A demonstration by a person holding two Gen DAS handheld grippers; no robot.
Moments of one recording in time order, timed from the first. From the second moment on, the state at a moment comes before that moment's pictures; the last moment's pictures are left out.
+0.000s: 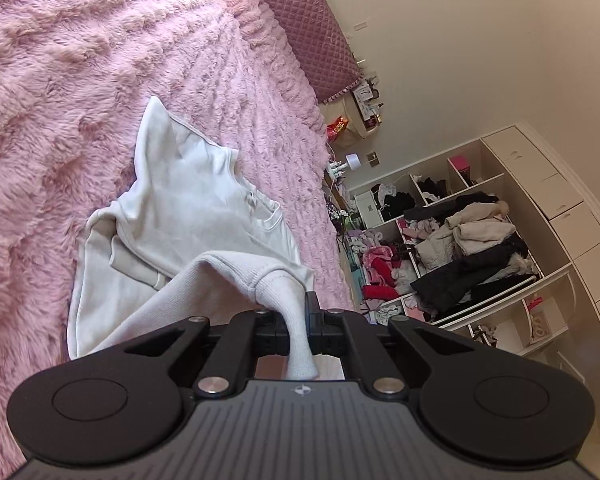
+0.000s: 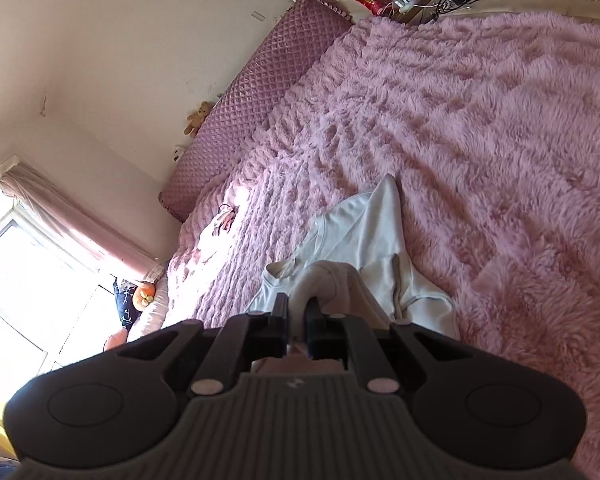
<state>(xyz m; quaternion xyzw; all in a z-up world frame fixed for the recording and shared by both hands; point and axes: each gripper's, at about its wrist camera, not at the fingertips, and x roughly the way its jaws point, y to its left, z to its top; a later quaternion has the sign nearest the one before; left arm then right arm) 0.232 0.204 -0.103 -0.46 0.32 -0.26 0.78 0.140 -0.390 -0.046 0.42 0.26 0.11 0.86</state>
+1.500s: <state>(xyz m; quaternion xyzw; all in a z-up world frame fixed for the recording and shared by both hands) 0.389 0.259 -0.140 -0.43 0.36 -0.19 0.80 0.319 -0.383 -0.099 0.28 0.31 0.05 0.91</state>
